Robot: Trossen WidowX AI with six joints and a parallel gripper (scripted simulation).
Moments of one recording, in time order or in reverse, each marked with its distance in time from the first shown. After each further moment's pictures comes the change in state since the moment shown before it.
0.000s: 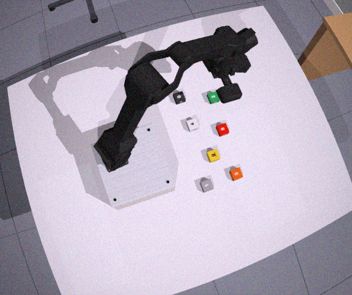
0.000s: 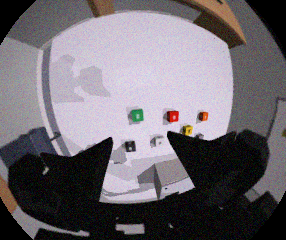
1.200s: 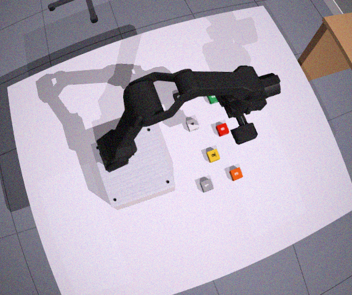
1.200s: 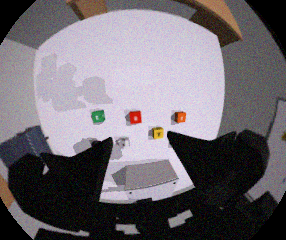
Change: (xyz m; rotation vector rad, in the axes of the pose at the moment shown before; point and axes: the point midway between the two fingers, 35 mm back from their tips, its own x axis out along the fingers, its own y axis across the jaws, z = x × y) arm 0.000 -0.119 -0.006 -0.015 0.007 -0.017
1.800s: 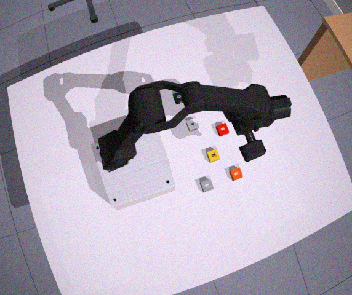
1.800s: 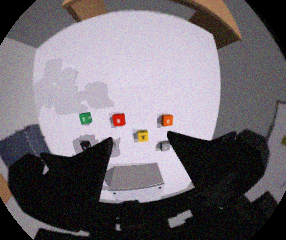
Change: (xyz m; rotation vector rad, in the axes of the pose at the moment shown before) arm 0.000 -0.050 0.003 -0.021 -0.007 -0.001
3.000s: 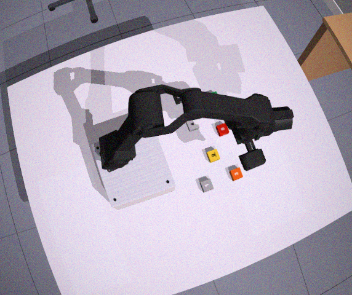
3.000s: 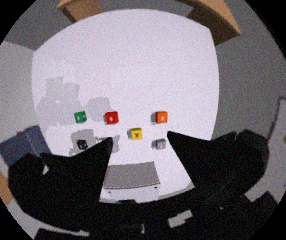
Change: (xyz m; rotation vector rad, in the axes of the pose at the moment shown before) arm 0.001 -0.021 -0.009 0.022 0.008 0.006
